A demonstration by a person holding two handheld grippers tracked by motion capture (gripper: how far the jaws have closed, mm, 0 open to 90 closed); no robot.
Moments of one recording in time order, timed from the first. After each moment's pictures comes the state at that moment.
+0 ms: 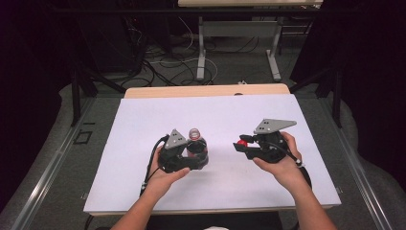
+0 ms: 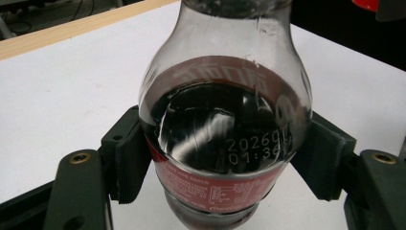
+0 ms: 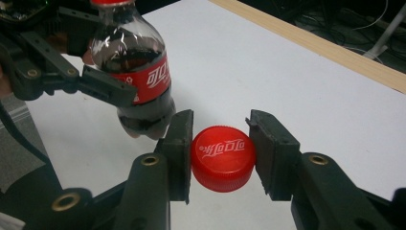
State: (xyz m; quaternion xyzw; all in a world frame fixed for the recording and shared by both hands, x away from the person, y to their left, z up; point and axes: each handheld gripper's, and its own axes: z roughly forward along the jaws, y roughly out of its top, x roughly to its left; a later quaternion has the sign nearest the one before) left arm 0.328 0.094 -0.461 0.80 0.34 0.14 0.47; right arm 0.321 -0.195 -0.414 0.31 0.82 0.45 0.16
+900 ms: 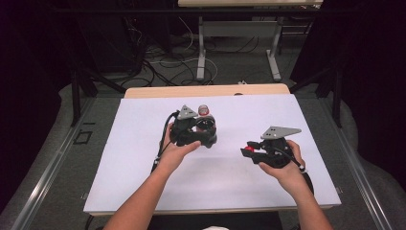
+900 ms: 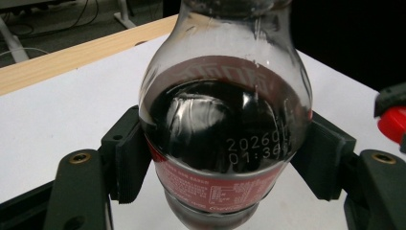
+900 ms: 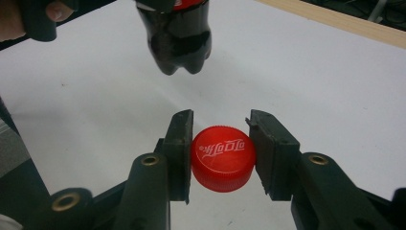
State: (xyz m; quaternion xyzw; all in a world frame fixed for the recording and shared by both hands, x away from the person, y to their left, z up) left arm 0.395 0.064 -0.440 0.79 0.36 0.14 0.47; right arm 0.324 -0.217 -0.449 0.36 0.81 0.45 0.15
